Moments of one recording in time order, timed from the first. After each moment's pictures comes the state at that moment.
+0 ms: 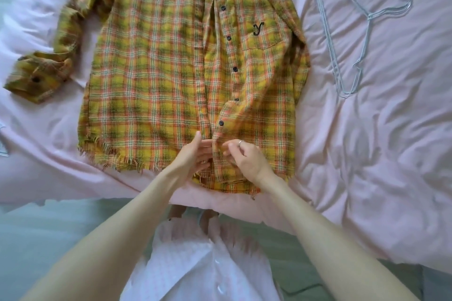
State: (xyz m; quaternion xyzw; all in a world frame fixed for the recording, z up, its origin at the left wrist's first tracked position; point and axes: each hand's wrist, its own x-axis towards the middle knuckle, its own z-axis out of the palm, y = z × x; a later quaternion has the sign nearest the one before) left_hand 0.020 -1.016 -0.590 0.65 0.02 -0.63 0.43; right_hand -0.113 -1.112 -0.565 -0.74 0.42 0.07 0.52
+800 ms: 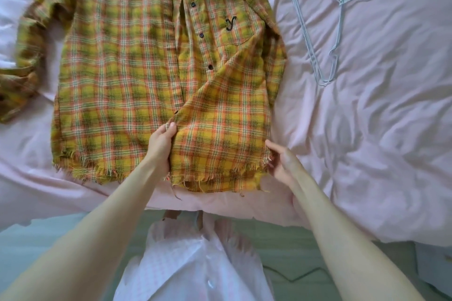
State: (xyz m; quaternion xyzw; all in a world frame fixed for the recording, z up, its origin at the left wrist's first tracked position) left_hand 0.035 -1.047 -0.565 0.69 0.09 -0.50 0.52; right_hand -0.192 -1.169 -0.585 -0.20 0.62 -0.08 0.76
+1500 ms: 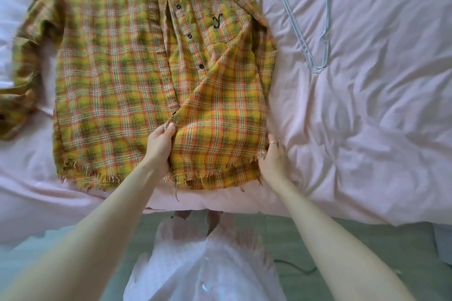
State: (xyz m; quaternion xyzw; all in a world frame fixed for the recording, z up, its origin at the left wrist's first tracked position) left_hand 0.030 -1.052 -0.553 0.72 0.07 -0.50 0.48; right_hand -0.196 -1.131 -0.606 -0.69 0.63 0.02 0.34
